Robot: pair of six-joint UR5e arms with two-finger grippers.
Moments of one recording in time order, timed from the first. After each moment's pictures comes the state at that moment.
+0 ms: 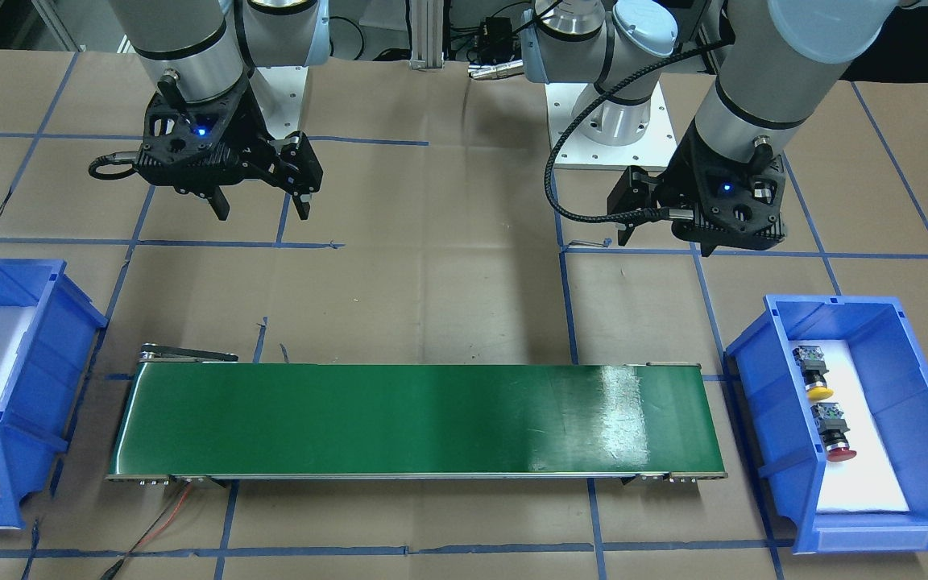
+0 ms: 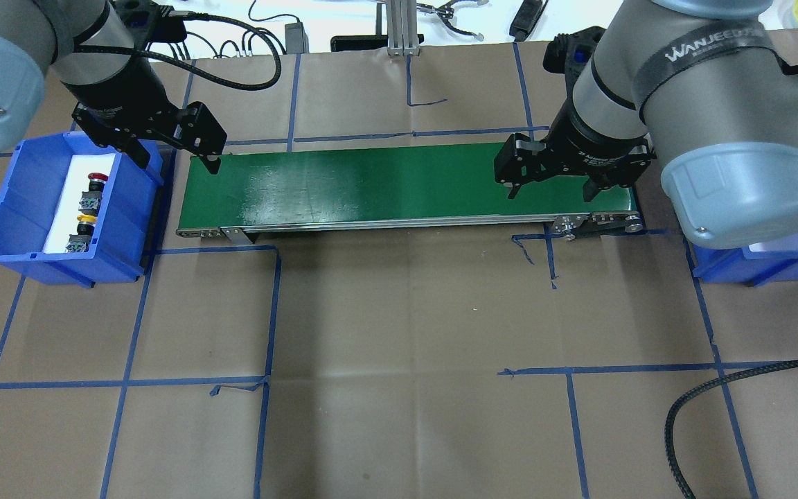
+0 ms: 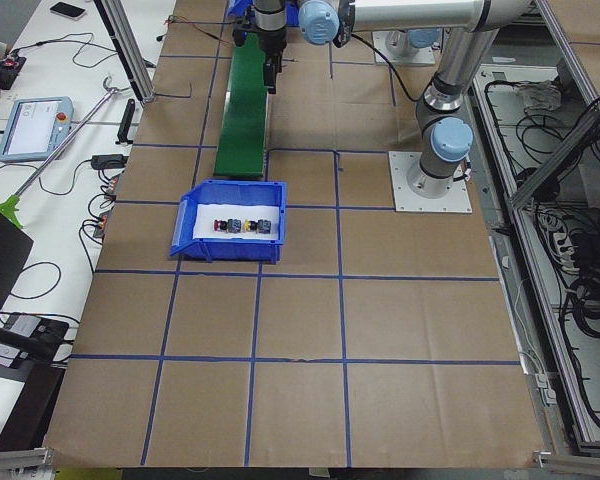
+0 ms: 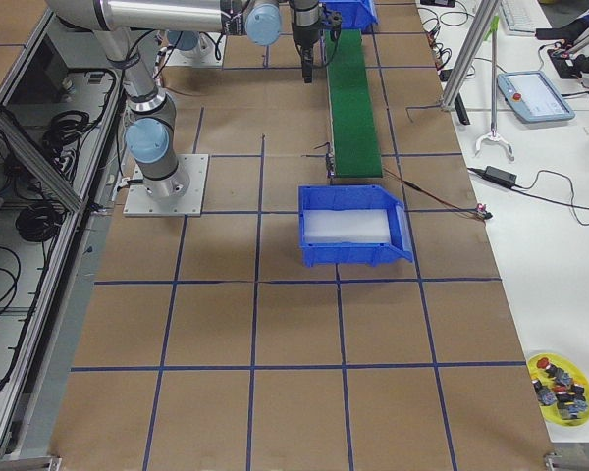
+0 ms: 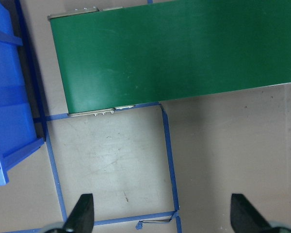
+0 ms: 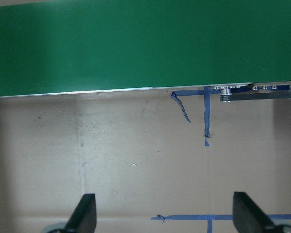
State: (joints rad) left arm -1.50 -1.62 -1.57 -1.51 1.58 0.20; right arm 1.67 -1.64 1.77 -1.81 -1.49 0.15
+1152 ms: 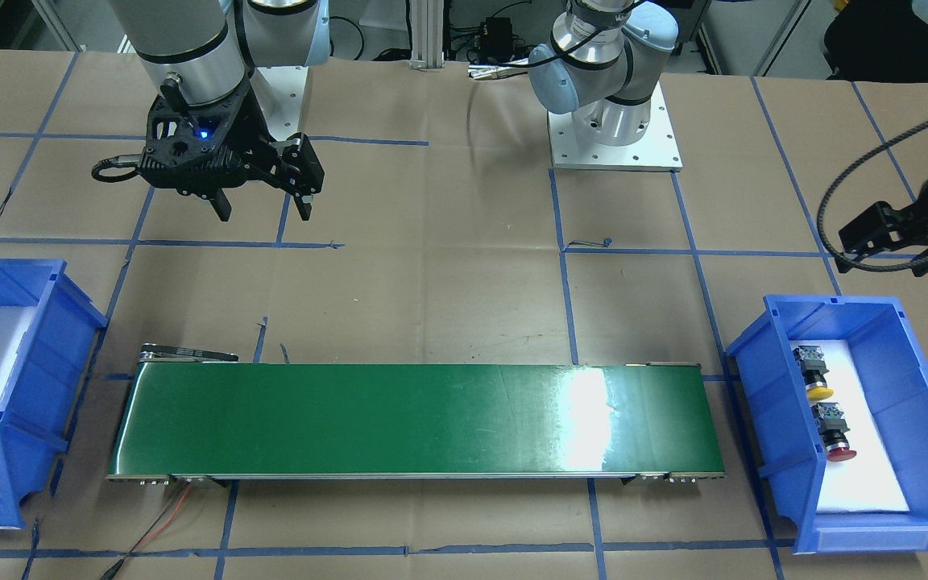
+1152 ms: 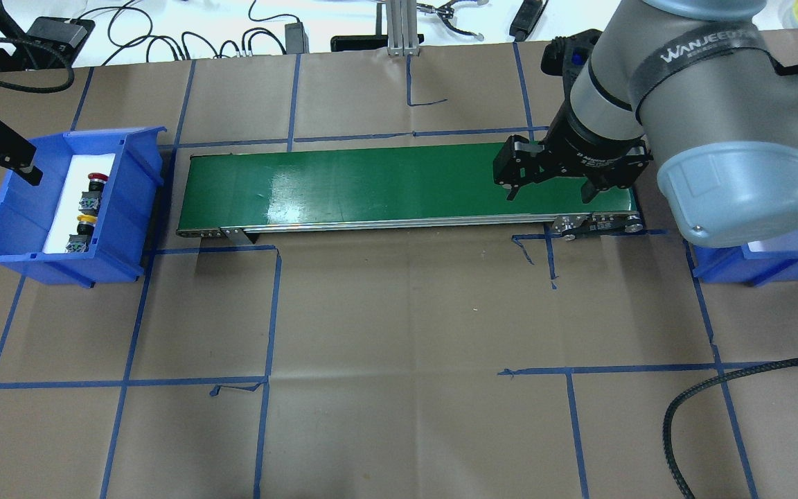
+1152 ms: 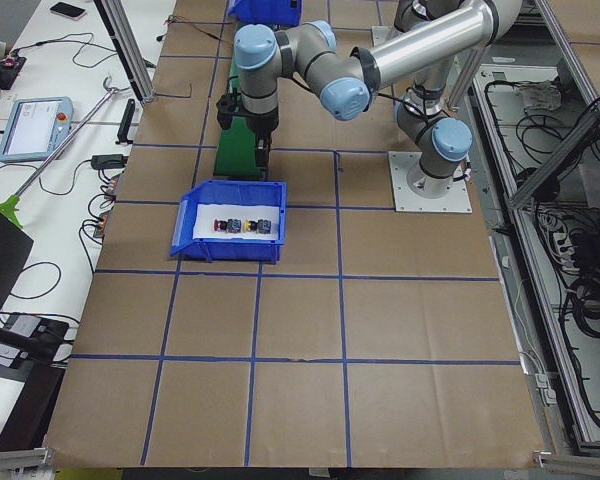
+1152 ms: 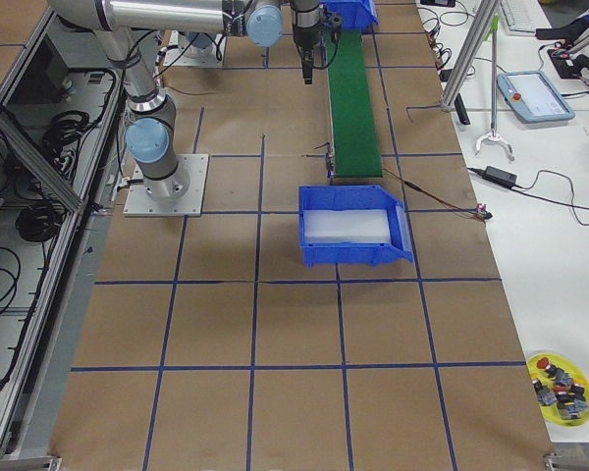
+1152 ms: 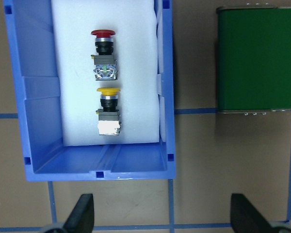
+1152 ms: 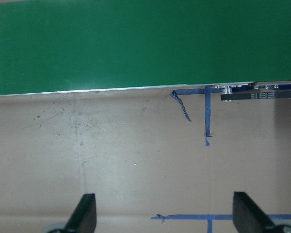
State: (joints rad) left arm -1.03 -1.70 -1.56 -1.46 1.58 0.58; right arm 1.67 -1.63 1.77 -1.81 -1.48 0.14
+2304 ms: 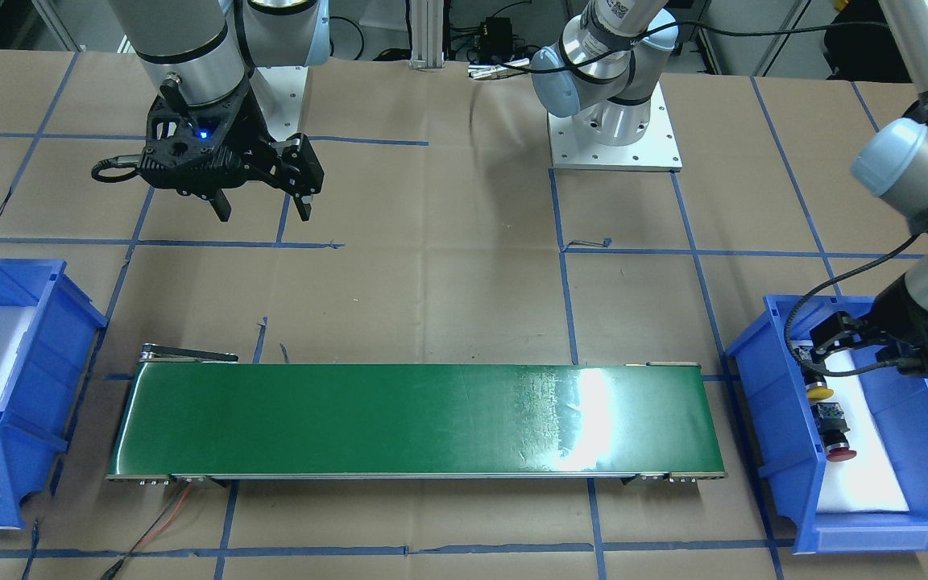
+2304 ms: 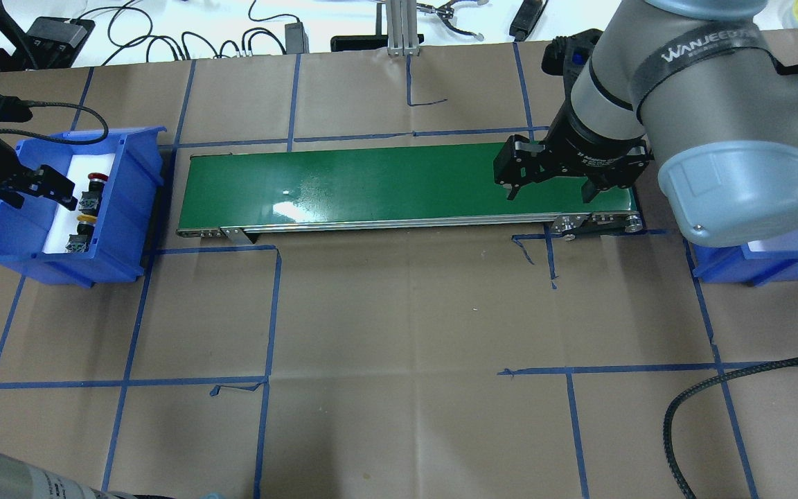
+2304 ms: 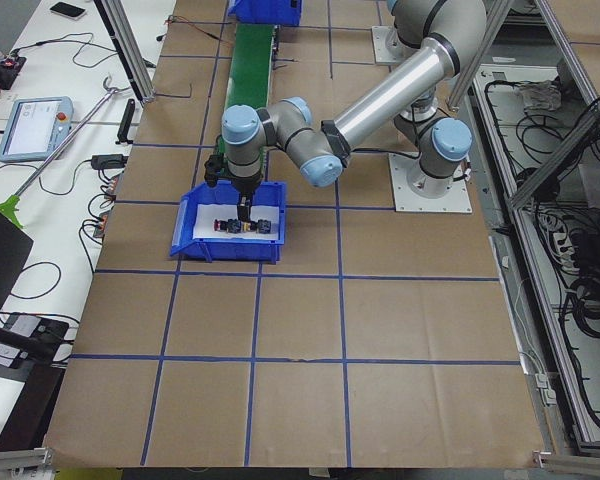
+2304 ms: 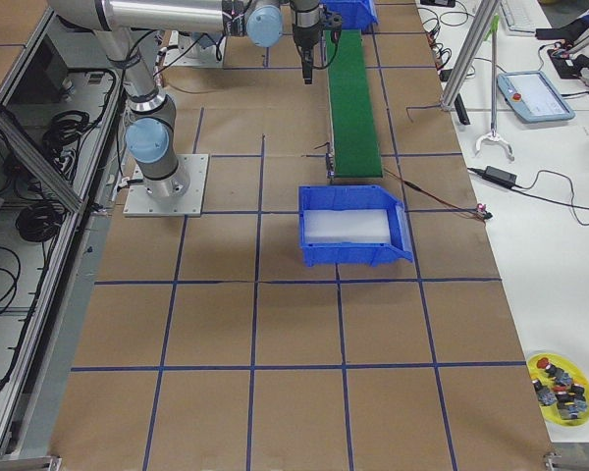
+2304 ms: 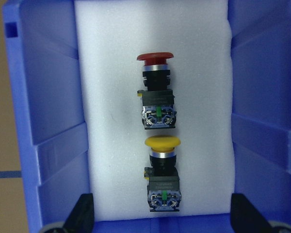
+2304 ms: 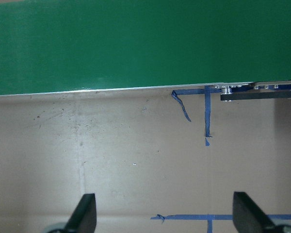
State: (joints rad) left arm -1.01 -1.91 -1.77 -0.97 1.57 0.64; right arm 1.67 -1.63 1.77 -1.81 -1.48 0.14
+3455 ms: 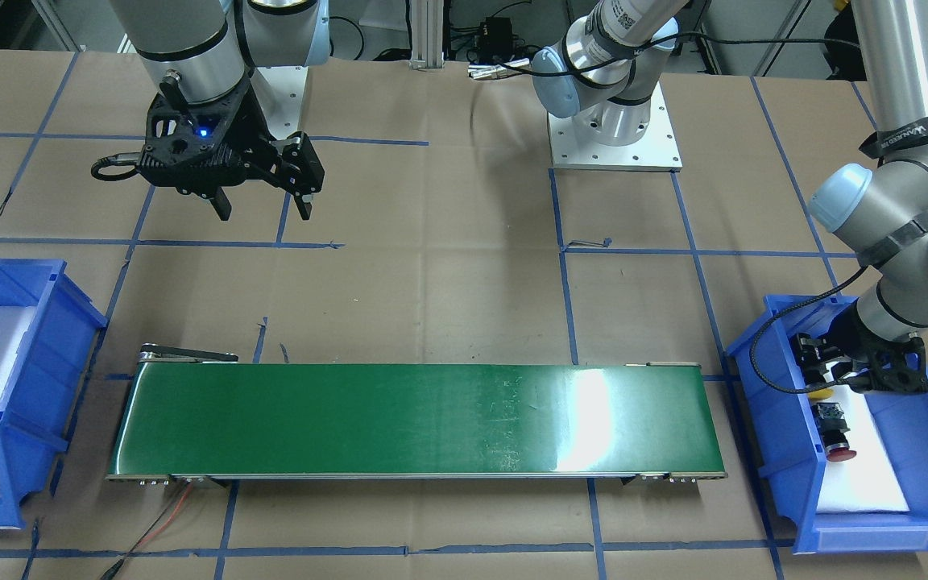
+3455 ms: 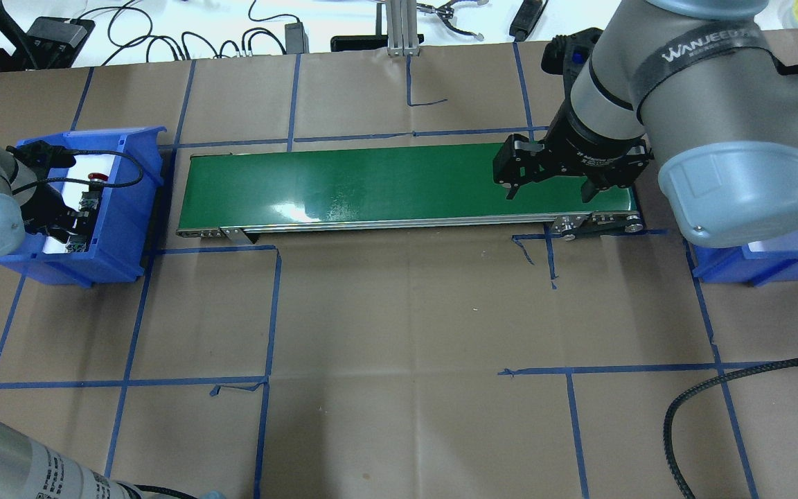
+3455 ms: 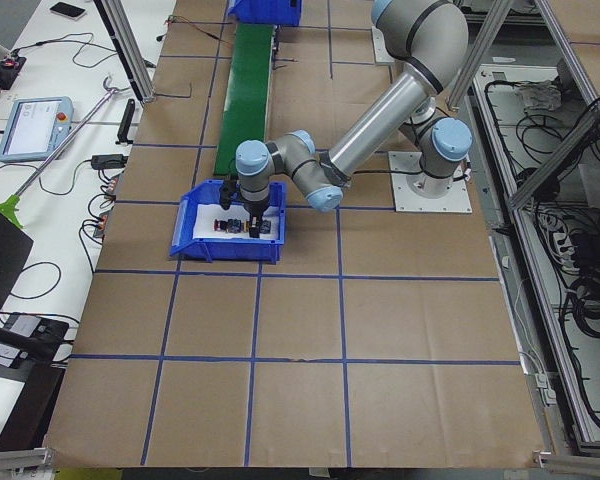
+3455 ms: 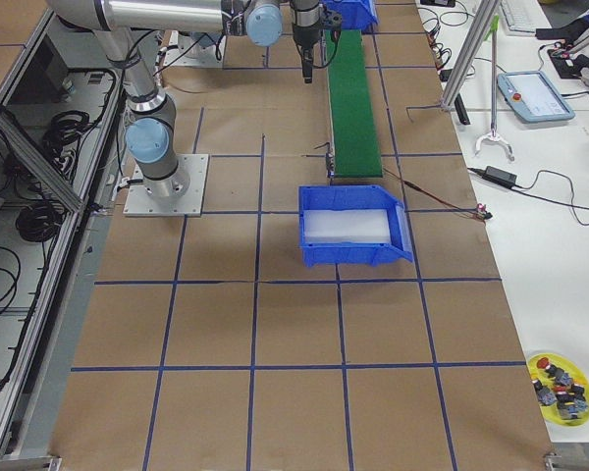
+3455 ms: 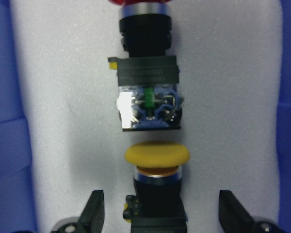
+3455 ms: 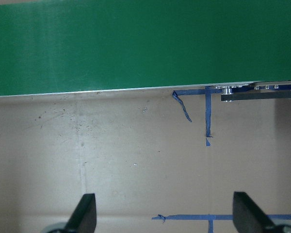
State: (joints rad) left arm -1.00 -1.99 -1.84 -0.84 1.58 0.63; right arm 1.67 -1.63 1.77 -1.81 -1.48 0.15
